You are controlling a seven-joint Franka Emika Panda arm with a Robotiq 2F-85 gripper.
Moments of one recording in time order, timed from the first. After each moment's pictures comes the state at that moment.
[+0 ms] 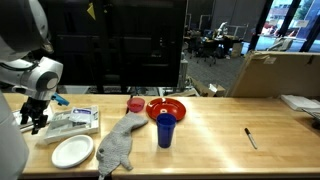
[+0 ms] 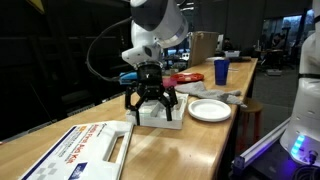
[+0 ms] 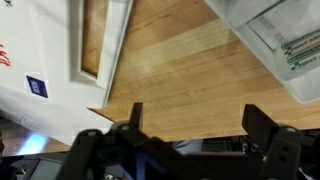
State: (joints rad) arm 0.45 0.09 0.46 -2.25 0.58 2.14 -2.51
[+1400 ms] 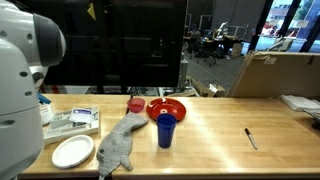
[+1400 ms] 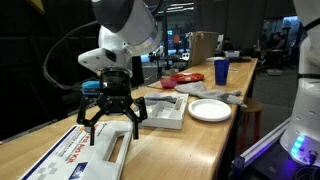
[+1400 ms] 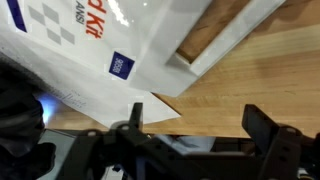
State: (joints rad) arm 0.50 0.35 0.55 -1.98 0.56 2.15 -2.45
